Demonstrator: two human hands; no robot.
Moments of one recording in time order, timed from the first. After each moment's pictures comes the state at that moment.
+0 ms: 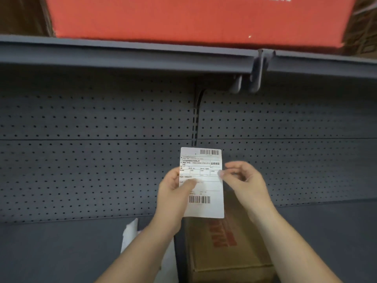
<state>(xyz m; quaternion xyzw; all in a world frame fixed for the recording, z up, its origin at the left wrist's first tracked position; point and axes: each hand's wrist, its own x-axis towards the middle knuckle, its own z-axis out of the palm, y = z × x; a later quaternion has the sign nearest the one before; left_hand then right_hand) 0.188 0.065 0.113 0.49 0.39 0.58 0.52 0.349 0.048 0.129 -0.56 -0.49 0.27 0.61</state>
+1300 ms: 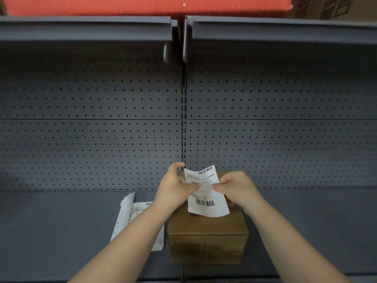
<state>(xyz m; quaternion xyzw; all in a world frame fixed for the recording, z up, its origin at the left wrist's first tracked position) 0.228 0.065 0.070 0.63 0.57 0.40 0.34 0.400 0.030 0.093 -0.69 -0.56 0.31 0.35</state>
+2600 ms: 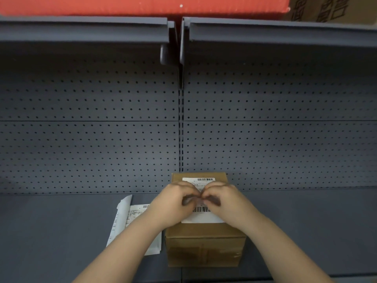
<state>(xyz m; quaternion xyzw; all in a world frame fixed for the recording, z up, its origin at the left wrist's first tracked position) 0.215 0.057 0.056 0.87 0.38 0.30 0.13 0.400 0.028 0.062 -0.52 -0.80 0.10 0.28</state>
